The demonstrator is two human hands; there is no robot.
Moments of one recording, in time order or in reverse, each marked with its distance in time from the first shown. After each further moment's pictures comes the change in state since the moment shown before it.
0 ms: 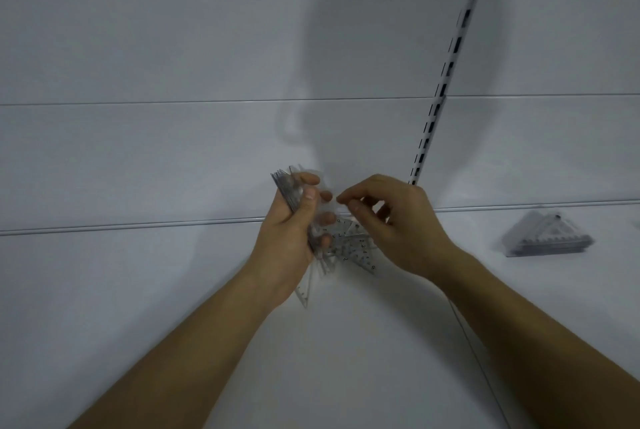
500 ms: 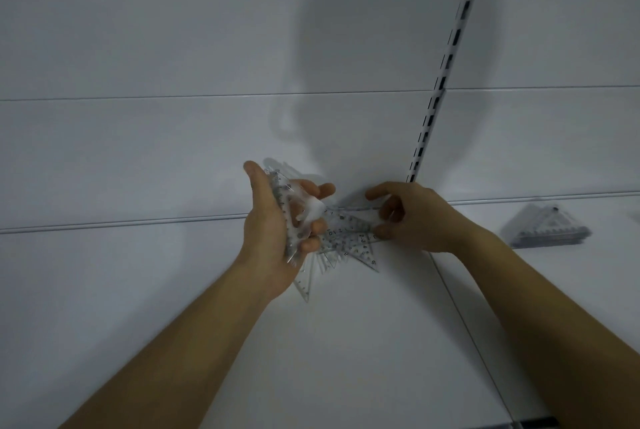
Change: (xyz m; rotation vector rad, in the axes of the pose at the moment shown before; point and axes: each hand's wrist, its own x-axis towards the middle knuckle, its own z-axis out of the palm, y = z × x) left_hand -0.004 0.018 -0.001 -0.182 0.066 -0.189; right_hand 0.002 0.041 -0.020 -0.161 -0.396 0.466
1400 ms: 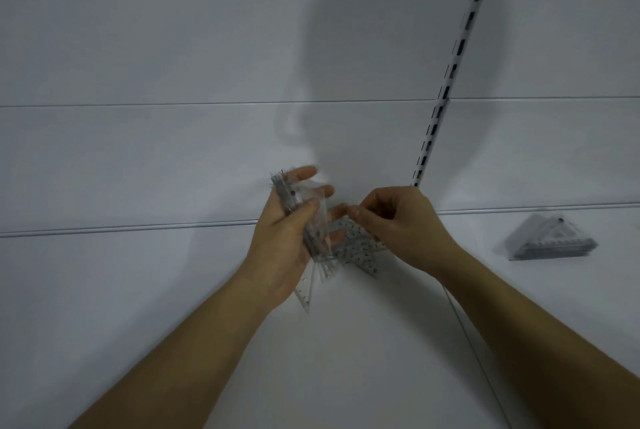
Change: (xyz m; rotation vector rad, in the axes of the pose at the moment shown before) left_hand 0.001 -0.006 0.001 0.162 -0.048 0.172; right_hand -0.011 -0.036 0.016 0.361 0.233 -0.103
